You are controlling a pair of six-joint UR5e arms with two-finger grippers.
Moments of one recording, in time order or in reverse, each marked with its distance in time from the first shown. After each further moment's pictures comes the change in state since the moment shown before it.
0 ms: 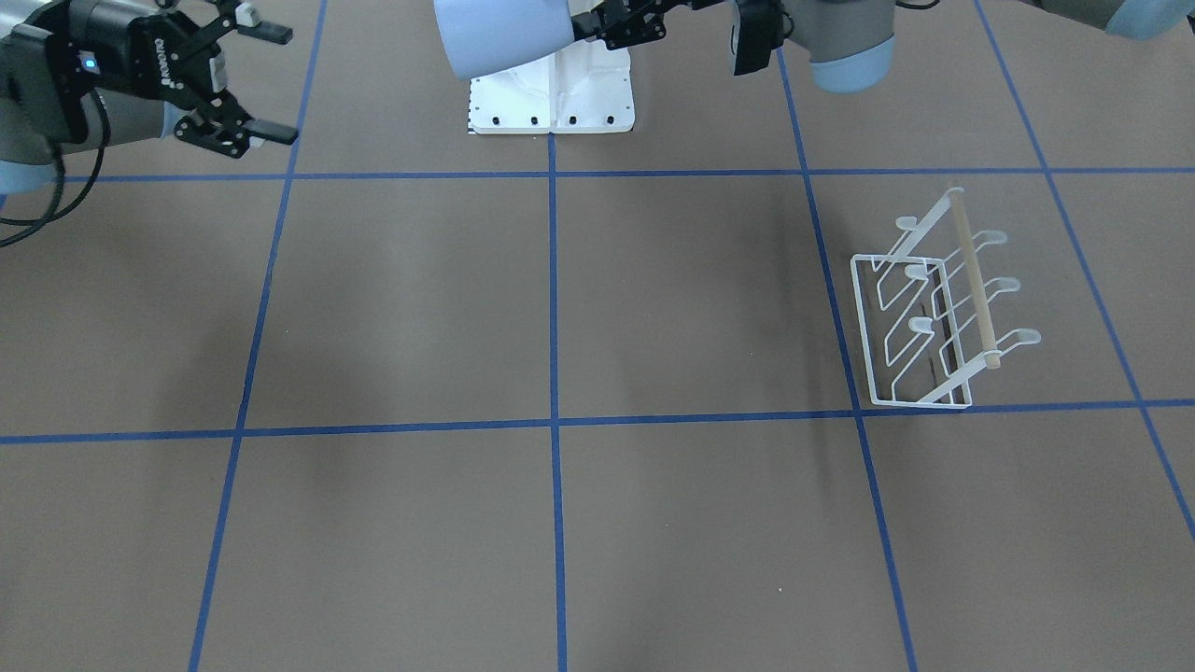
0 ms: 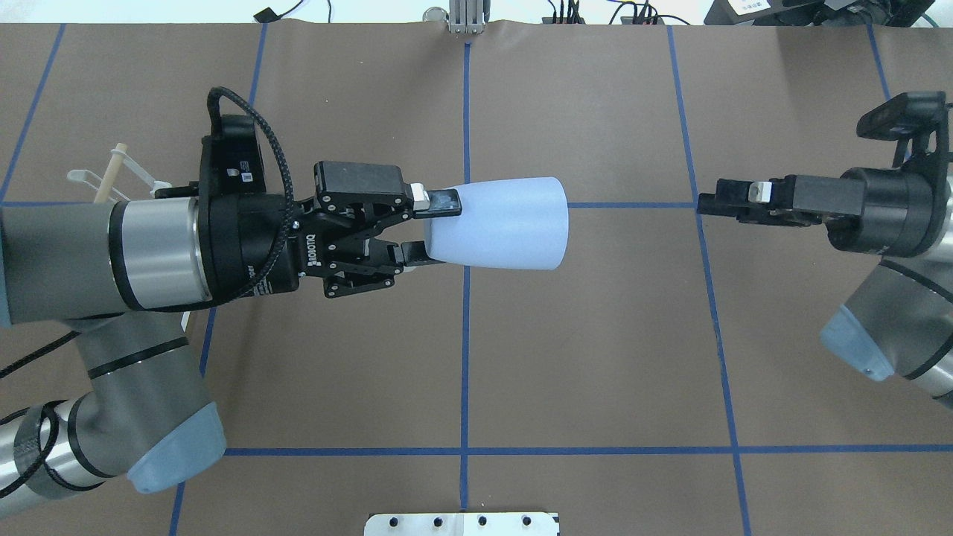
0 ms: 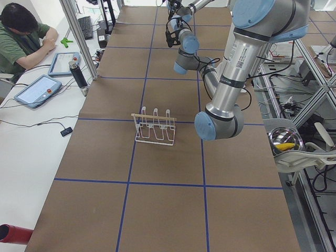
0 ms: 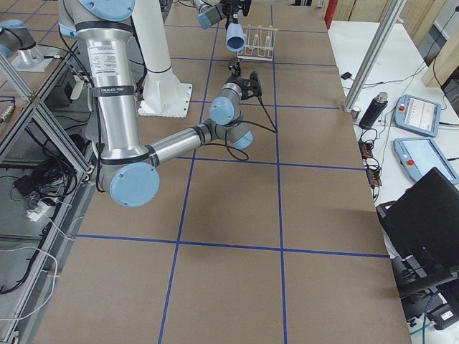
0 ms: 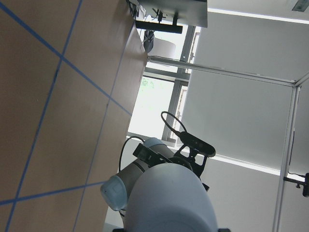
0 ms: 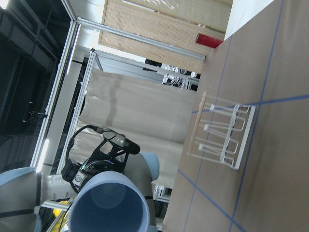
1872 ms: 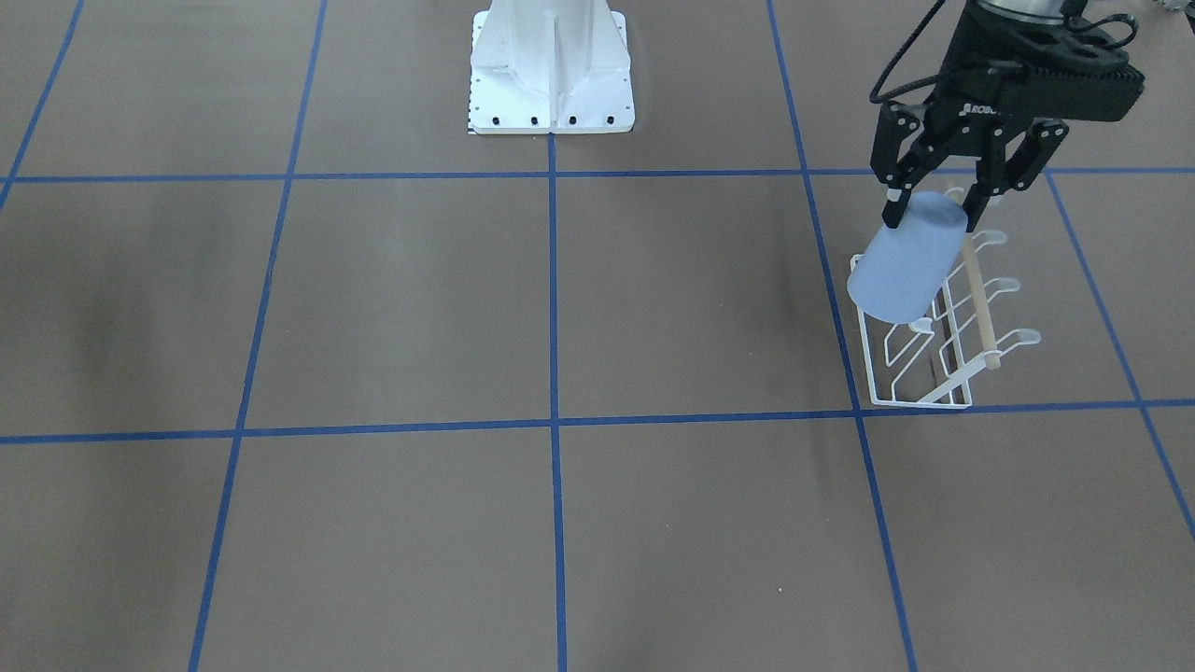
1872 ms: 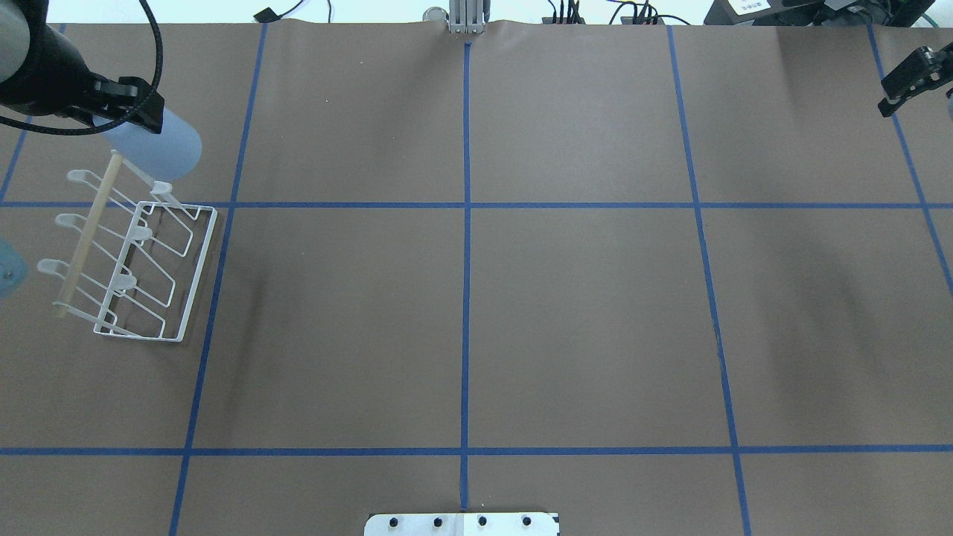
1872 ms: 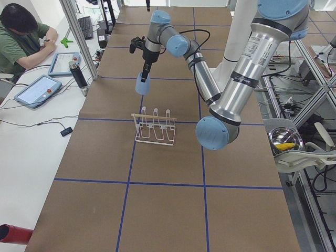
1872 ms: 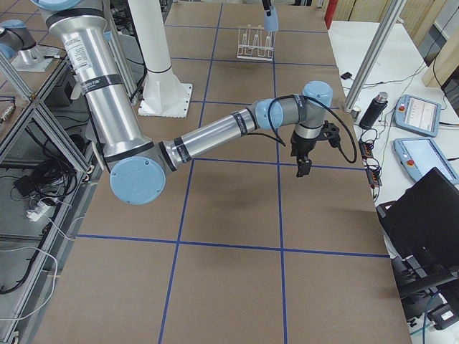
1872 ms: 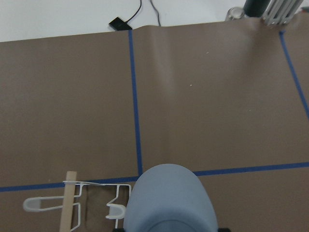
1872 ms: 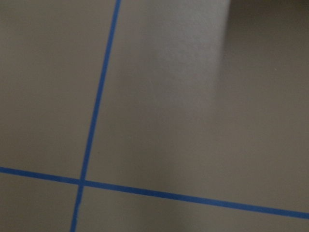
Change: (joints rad) left arm -0.440 0.014 -0.185 1.605 -0.136 1.268; right arm 0.450 0.232 -0.072 -2.184 0.169 -1.496
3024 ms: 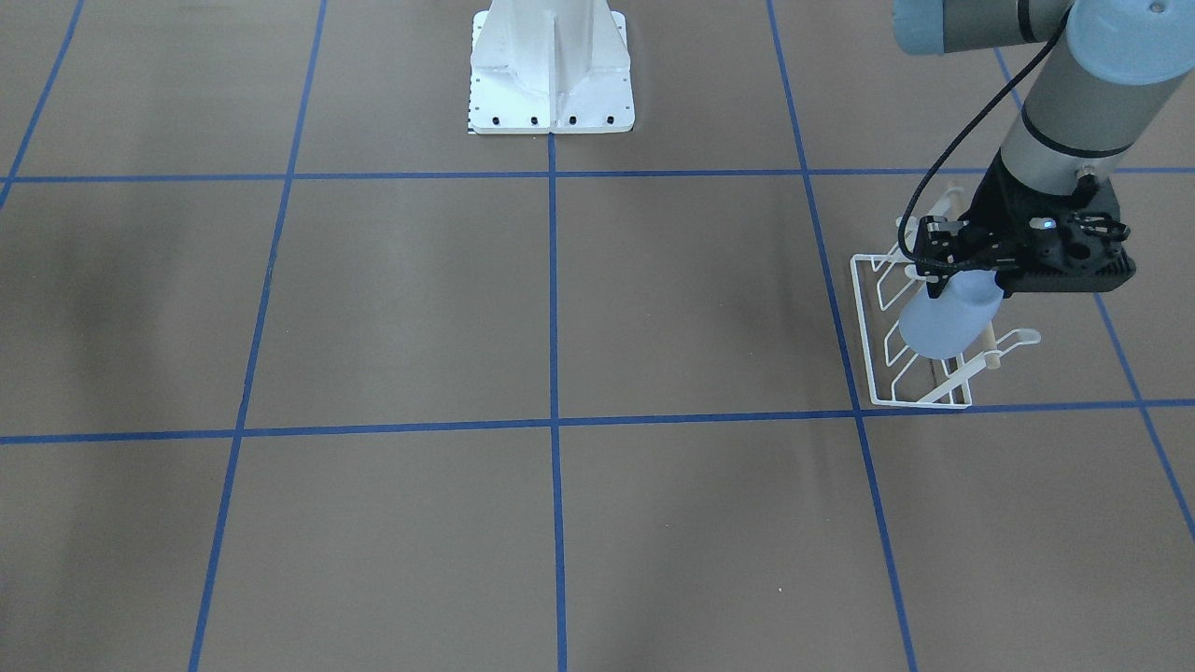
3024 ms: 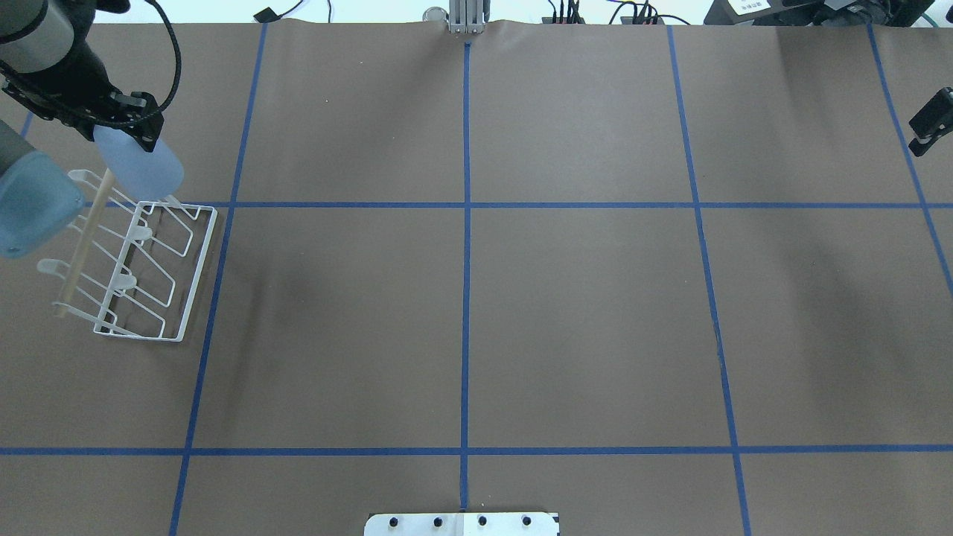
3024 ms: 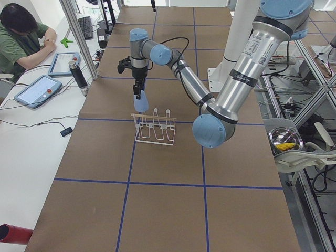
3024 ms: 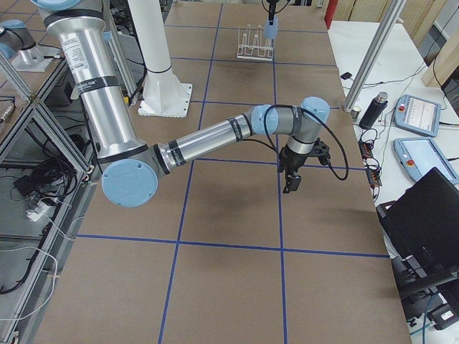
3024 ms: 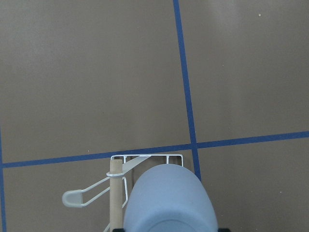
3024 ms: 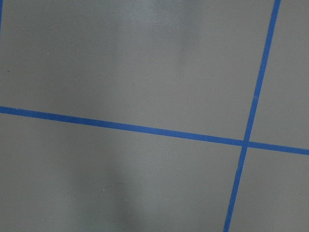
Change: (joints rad) left arm -0.043 -0.037 0.217 0.043 -0.107 0.194; right arm 0.002 -0.055 0.004 -0.080 -0.007 -0.080
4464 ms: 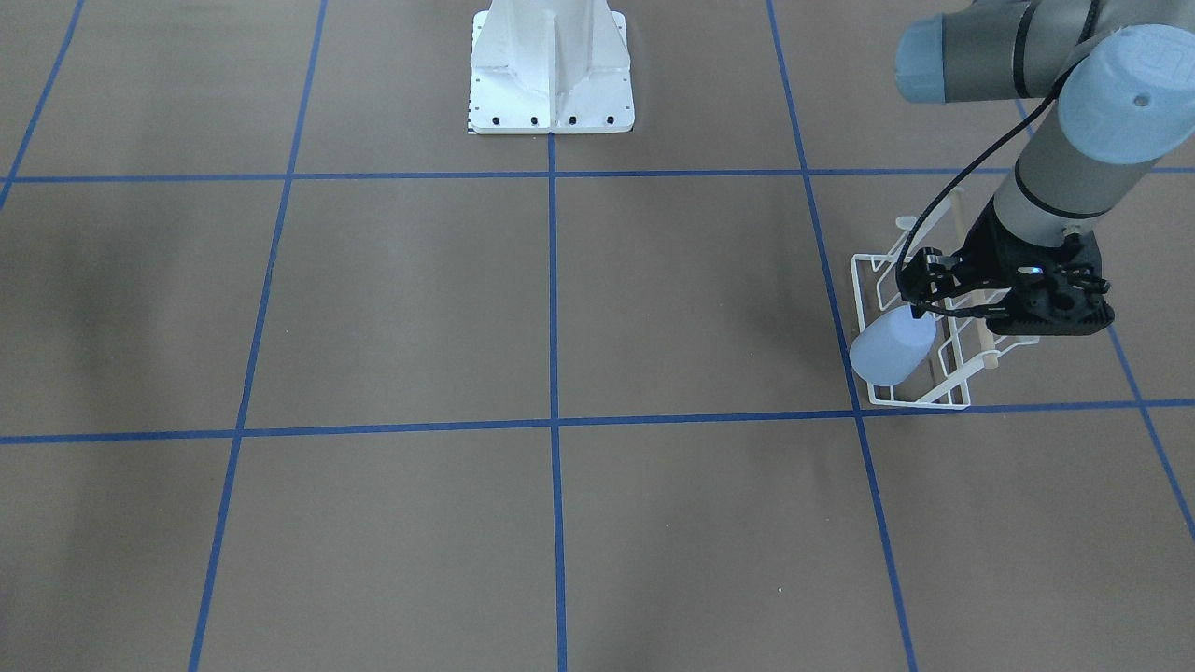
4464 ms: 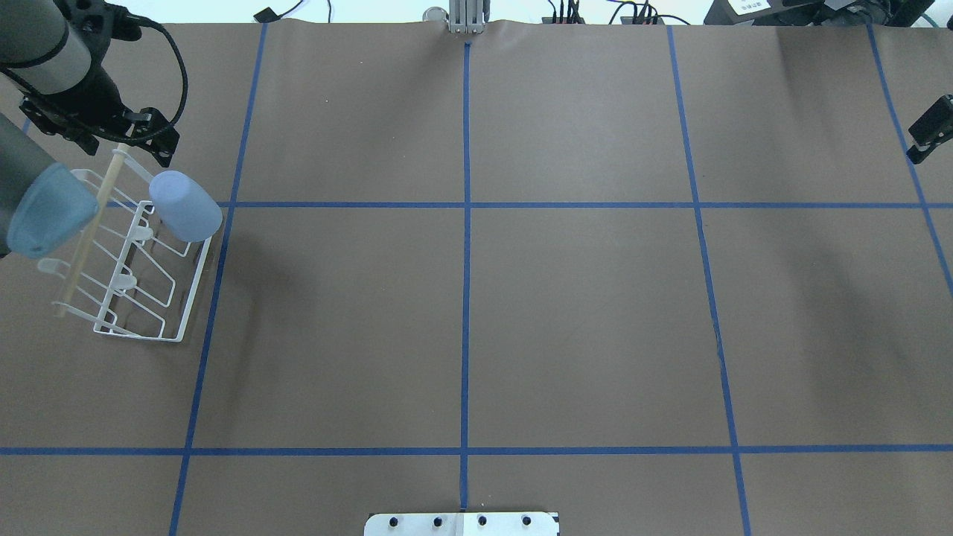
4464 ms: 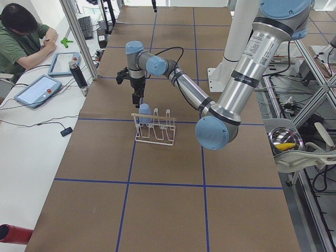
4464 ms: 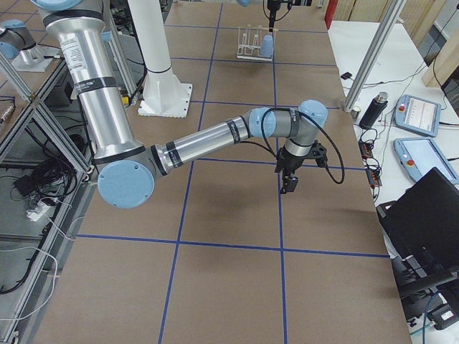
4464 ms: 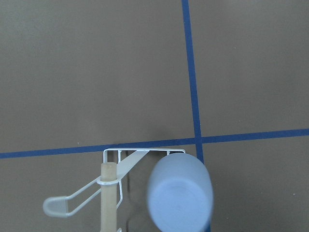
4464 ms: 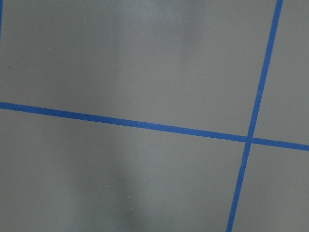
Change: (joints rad) left arm 0.010 0.053 0.096 -0.139 -0.037 -0.001; right arm 0.000 -0.023 0.006 0.013 0.043 -0.001
